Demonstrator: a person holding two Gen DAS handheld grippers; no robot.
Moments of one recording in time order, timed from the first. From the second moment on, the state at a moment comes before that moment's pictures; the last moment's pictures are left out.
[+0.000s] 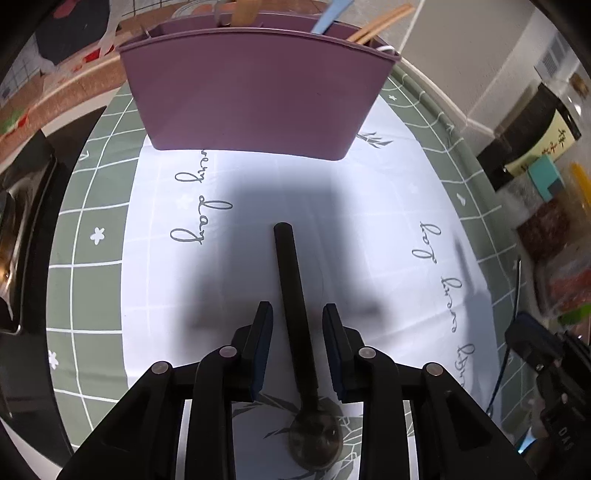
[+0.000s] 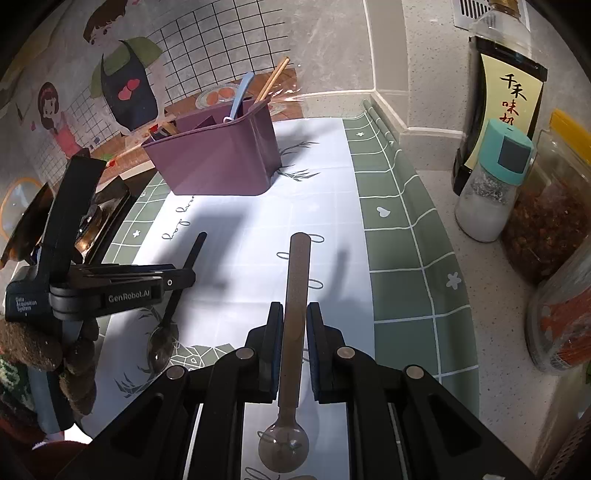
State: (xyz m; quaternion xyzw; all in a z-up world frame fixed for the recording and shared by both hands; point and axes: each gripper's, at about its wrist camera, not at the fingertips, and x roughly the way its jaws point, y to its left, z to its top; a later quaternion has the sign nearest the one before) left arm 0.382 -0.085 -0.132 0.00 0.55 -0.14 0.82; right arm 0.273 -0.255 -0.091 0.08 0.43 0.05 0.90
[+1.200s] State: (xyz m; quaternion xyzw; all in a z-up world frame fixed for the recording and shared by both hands) left arm 0.351 0.009 -0.094 -0.16 0.52 -0.11 0.83; right arm 0.292 -0.239 -0.069 0.06 0.41 0.09 0.90
